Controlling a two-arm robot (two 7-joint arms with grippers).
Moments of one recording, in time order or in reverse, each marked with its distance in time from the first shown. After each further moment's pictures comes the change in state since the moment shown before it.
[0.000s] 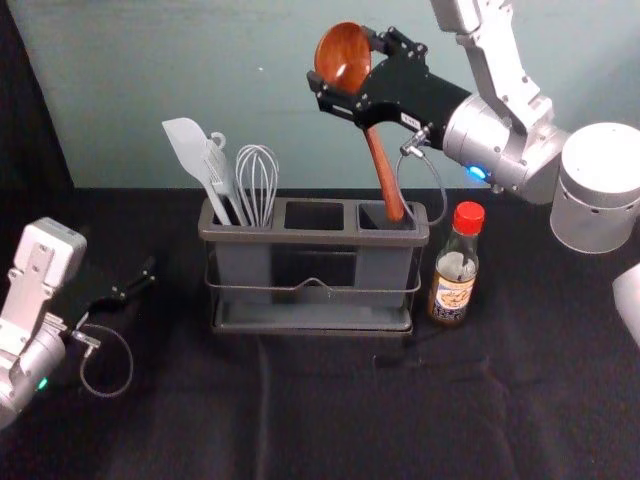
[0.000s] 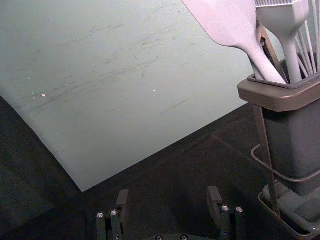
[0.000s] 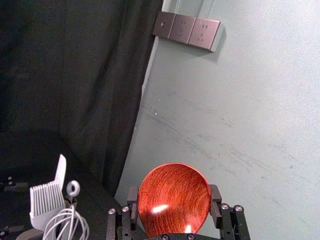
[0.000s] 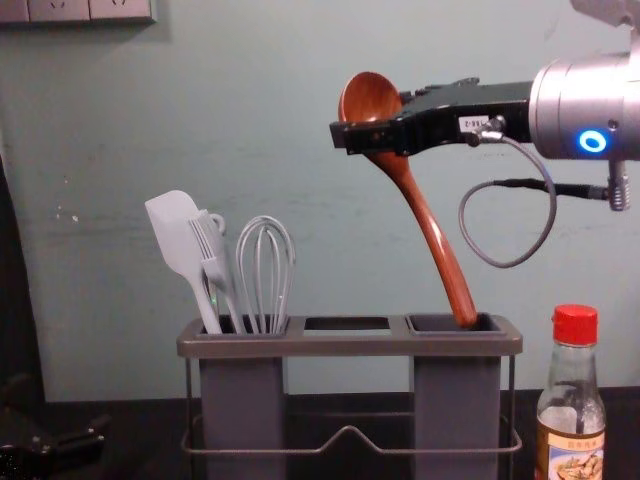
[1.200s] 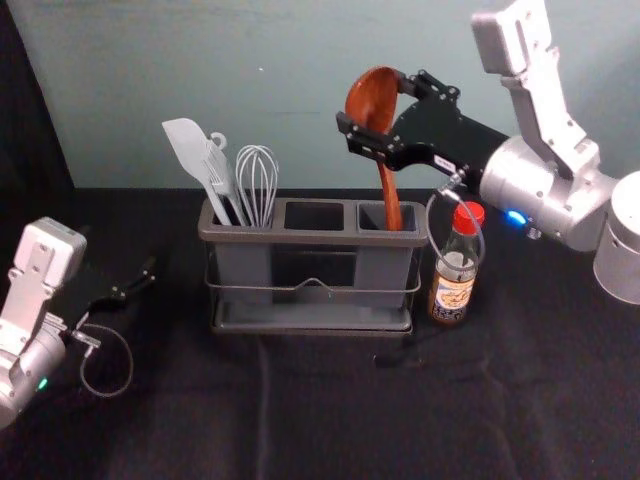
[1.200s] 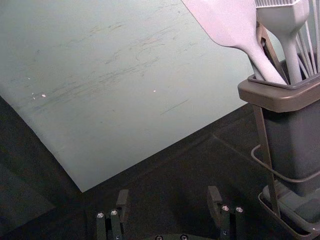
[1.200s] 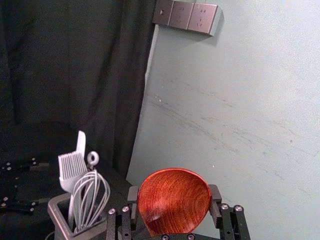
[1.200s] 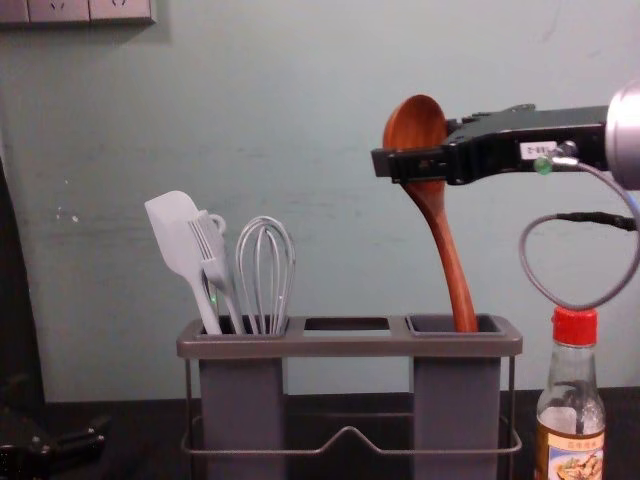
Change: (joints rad) left arm 0.000 0.000 0.000 0.000 0.000 0.000 0.000; right arm -0.150 0.085 0.058 -0.171 0.058 0.069 -0.003
